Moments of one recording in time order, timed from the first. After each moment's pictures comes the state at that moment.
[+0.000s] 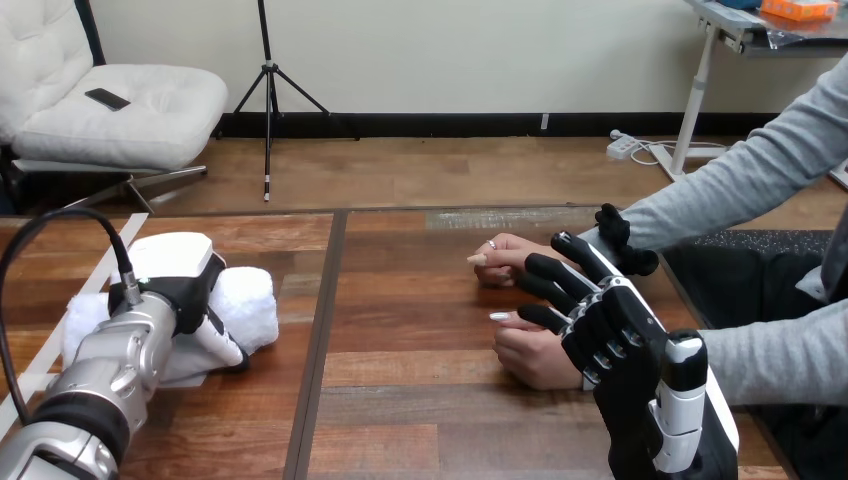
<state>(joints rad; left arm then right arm) -0.73 0.50 -0.49 1.19 0.76 -0.07 0.10 0.39 -0.06 0.08 -0.12 0.31 -0.49 0.39</state>
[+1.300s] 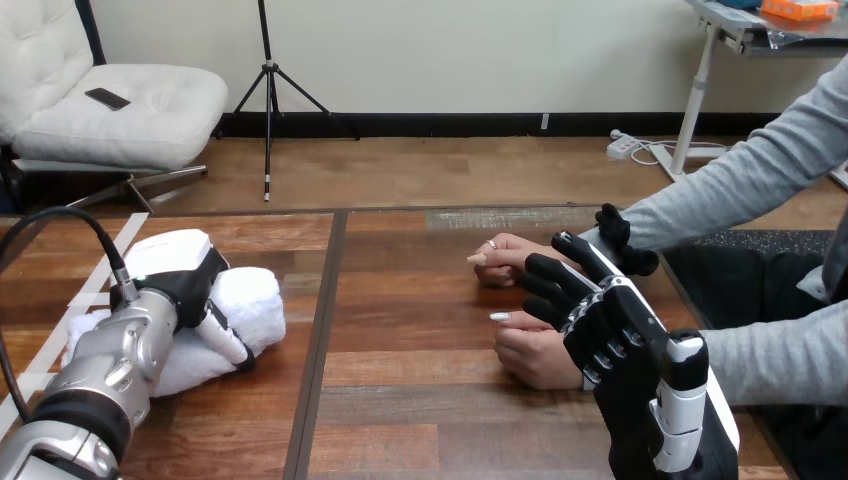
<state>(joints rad) -0.73 0.50 -0.45 1.17 0.67 -0.08 0.06 0.39 -0.06 0.08 -0.11 0.30 -0.49 0.39</state>
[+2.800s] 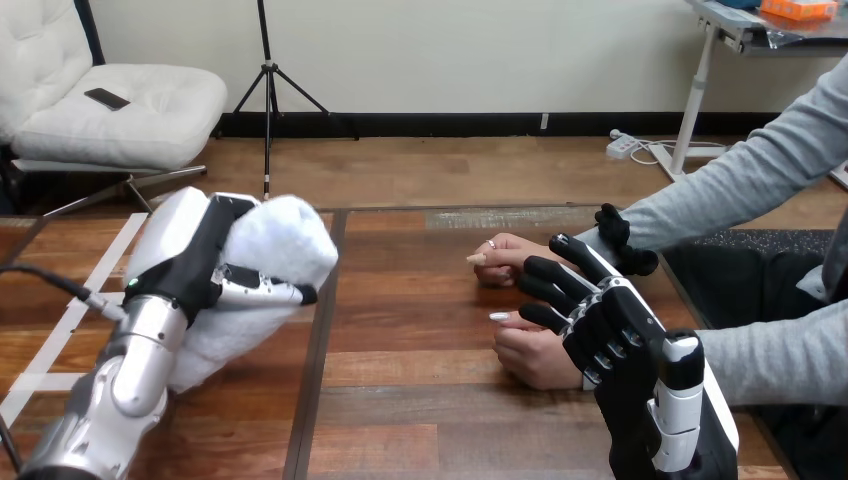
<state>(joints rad) -0.45 0.49 -0.19 0.78 0.37 -0.38 0.17 0.39 -0.06 0.08 -0.11 0.29 -0.49 0.38</state>
